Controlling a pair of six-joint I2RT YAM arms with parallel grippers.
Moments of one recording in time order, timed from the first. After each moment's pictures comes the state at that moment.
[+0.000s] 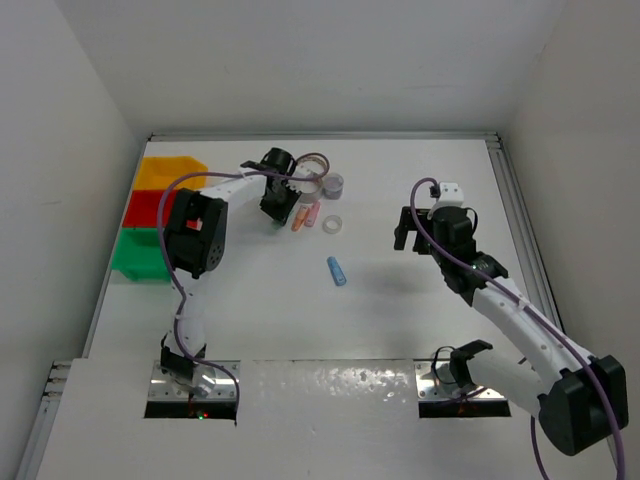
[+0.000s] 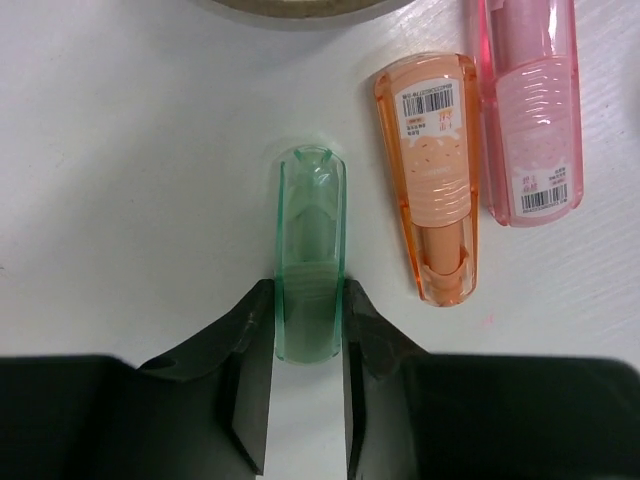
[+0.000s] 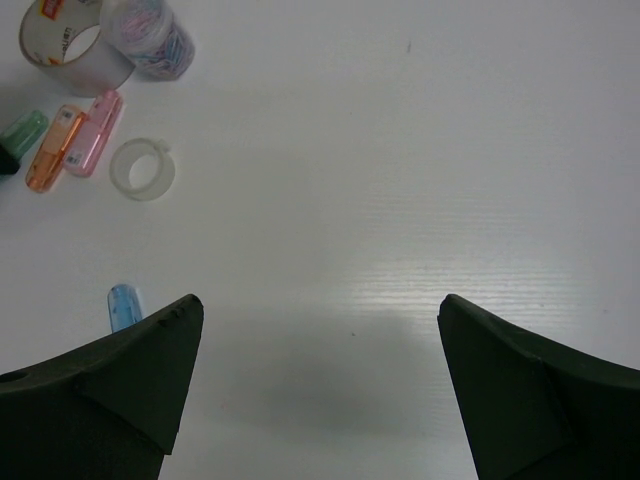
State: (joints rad) left arm -0.35 2.20 1.67 -0.68 0.06 0.24; right arm 0.37 1.00 0.62 -0.16 0.22 0.28
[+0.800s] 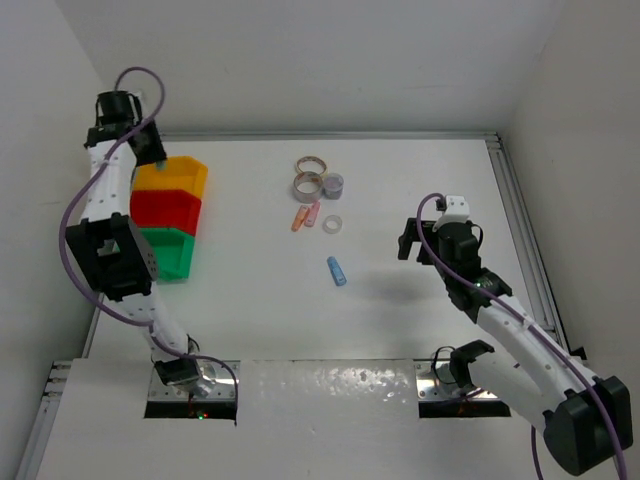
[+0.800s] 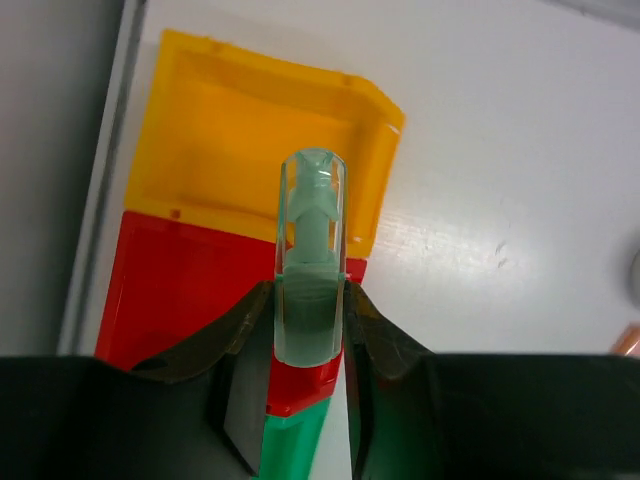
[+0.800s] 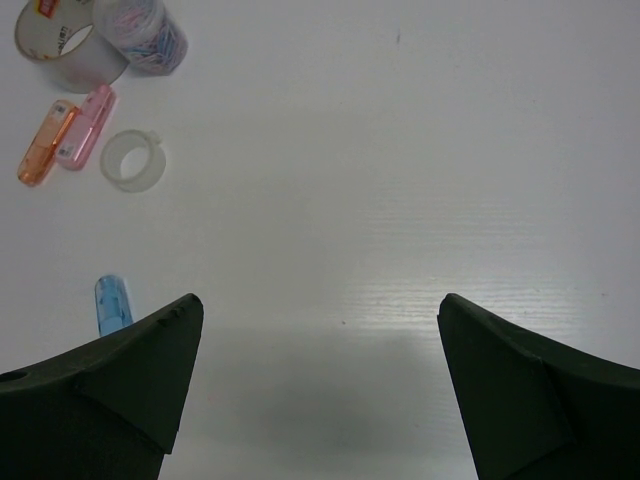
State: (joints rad) left arm 0.23 1.89 1.85 -0.76 0.06 0.00; right arm 0.37 0.87 0.49 -0.10 0.25 0.28
